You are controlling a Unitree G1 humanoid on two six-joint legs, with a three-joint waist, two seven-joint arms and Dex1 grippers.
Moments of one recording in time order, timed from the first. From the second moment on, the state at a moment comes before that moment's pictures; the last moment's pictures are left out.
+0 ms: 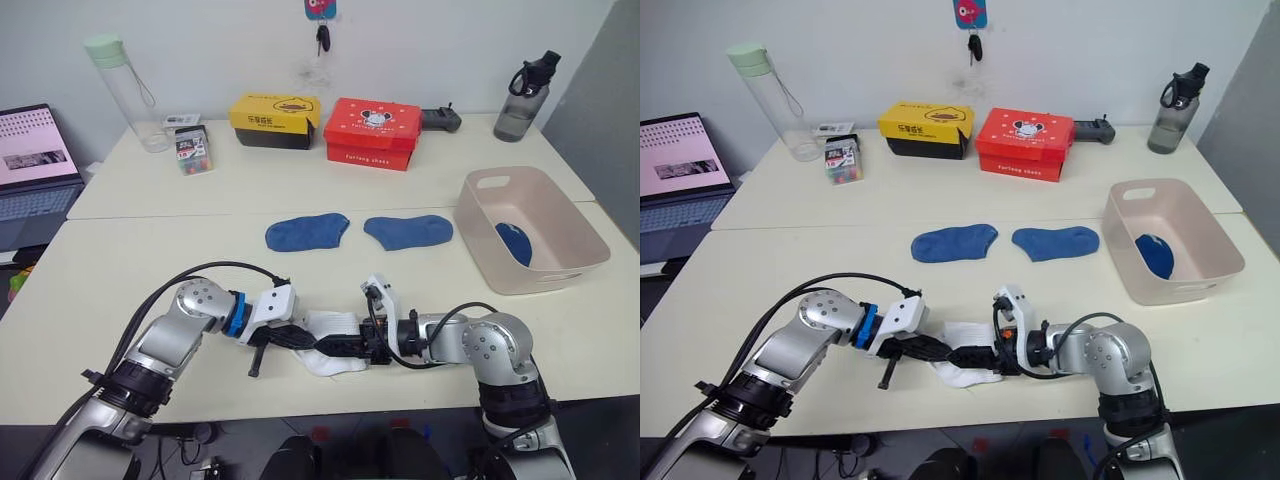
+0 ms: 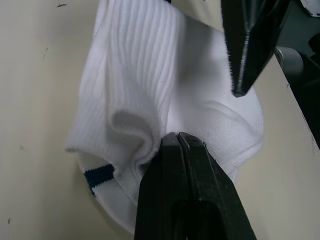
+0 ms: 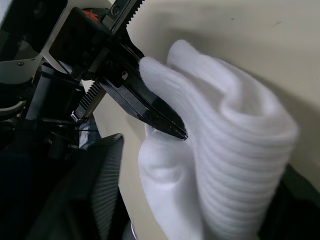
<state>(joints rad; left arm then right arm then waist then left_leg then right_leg) -0.40 0.70 -0.32 0.07 -0.19 0.19 -1.39 -0.37 -0.12 0.04 -0.27 0.73 1.46 0.47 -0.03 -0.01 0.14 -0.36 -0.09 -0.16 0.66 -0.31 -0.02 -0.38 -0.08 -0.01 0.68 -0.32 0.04</state>
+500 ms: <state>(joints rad) -0.60 0.50 -0.23 0.12 -0.30 0.41 -1.24 -0.38 -0.26 -0.12 -0.48 0.74 1.40 0.42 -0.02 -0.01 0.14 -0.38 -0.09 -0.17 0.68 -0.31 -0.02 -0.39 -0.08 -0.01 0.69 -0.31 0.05</state>
